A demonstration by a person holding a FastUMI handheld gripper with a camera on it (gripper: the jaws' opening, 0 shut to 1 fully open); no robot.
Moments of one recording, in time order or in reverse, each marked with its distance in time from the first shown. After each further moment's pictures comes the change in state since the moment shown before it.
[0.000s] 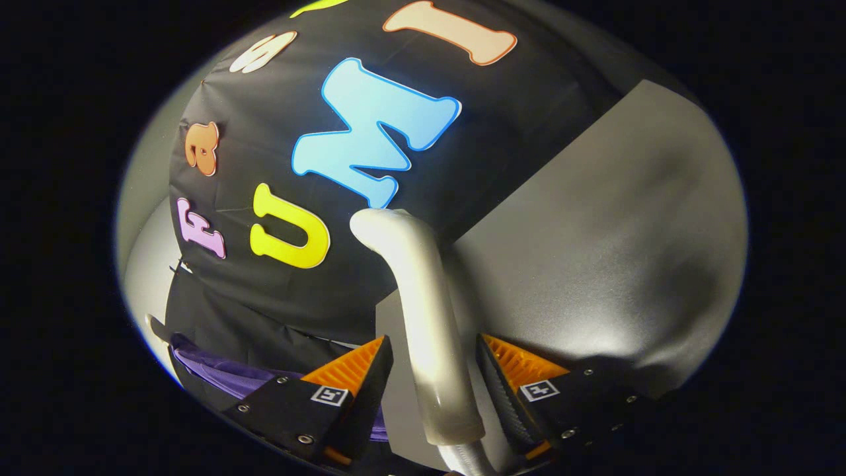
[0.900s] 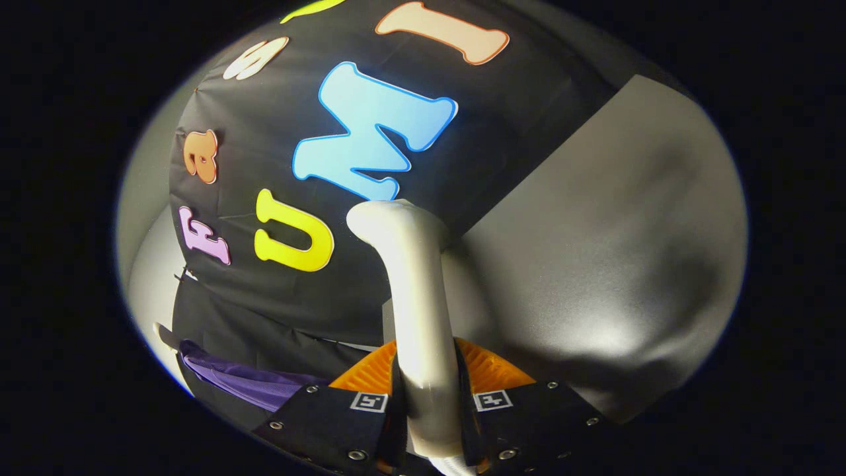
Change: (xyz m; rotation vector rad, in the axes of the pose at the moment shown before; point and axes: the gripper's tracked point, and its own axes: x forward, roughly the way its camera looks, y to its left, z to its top) arm -0.016 0.010 0.008 -0.005 -0.043 -0.009
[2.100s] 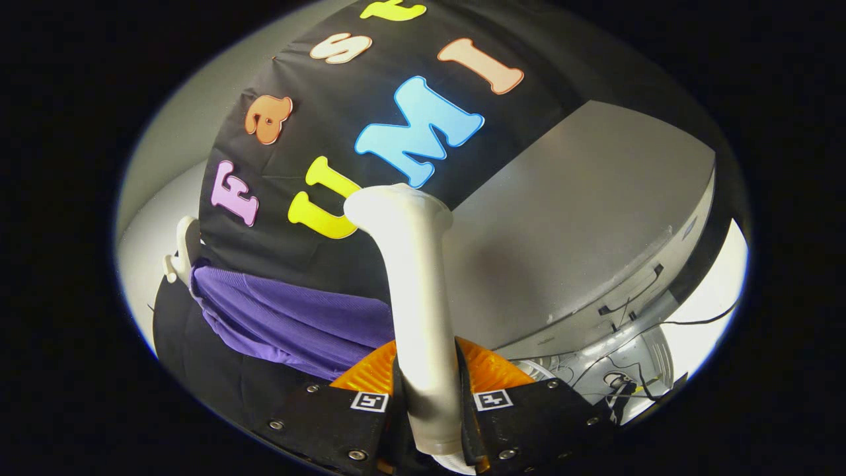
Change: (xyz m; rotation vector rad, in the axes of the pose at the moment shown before) arm -0.130 0.081 -0.196 -0.140 -0.138 -0.050
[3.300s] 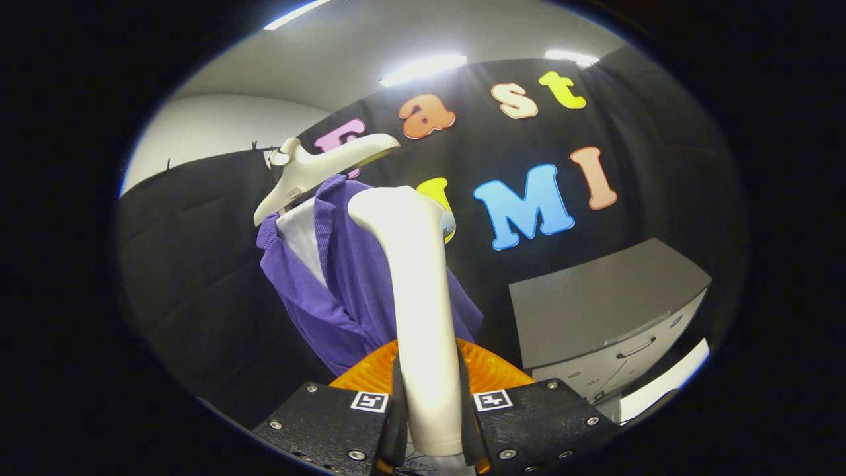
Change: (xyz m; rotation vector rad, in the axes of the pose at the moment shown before) arm -0.058 0.193 -0.073 -0.596 -0.336 0.002
